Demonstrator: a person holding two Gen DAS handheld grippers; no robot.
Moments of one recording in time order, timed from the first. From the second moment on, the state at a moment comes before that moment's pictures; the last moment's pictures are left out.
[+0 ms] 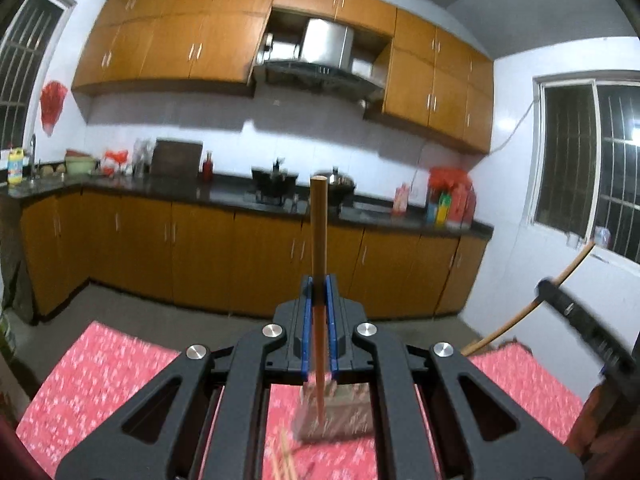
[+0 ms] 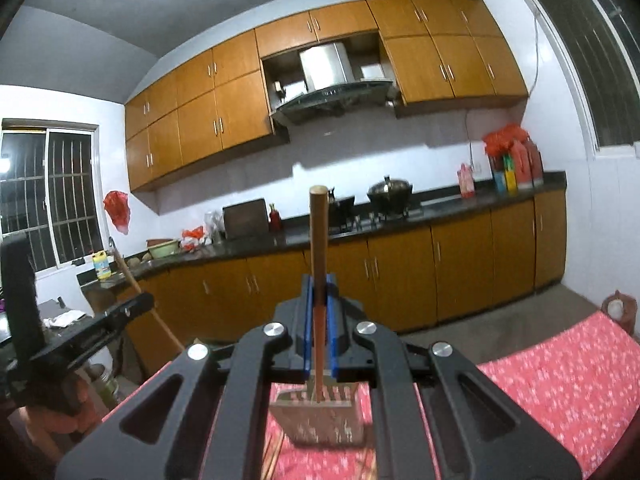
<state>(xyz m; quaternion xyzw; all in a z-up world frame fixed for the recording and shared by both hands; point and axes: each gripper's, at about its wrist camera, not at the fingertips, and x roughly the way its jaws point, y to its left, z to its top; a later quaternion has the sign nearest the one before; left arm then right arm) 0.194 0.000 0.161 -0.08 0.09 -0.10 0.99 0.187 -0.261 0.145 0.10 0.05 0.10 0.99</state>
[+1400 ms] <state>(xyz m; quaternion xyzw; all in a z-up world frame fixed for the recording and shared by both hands) 0.174 0.047 0.057 -0.11 0.20 -0.05 0.97 0.198 -0.302 -0.003 0.11 0.27 0.02 0.96</state>
